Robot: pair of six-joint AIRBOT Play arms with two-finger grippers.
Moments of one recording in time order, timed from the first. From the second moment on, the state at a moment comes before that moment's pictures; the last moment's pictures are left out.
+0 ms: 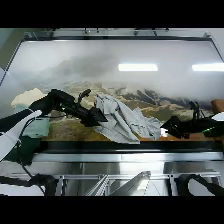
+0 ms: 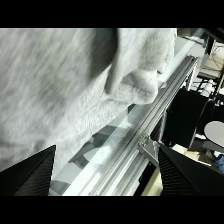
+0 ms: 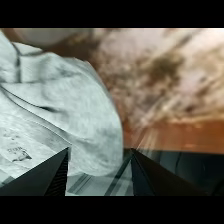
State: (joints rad) left arm -0.22 -1.65 1.00 -2.62 1.31 2.06; right arm -0.32 -1.16 0.50 -0.80 1.11 1.29
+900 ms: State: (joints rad) left arm -0.30 -1.75 1.08 -2.61 1.27 2.04; right arm -0.15 -1.15 0.44 -0.45 1.04 1.13
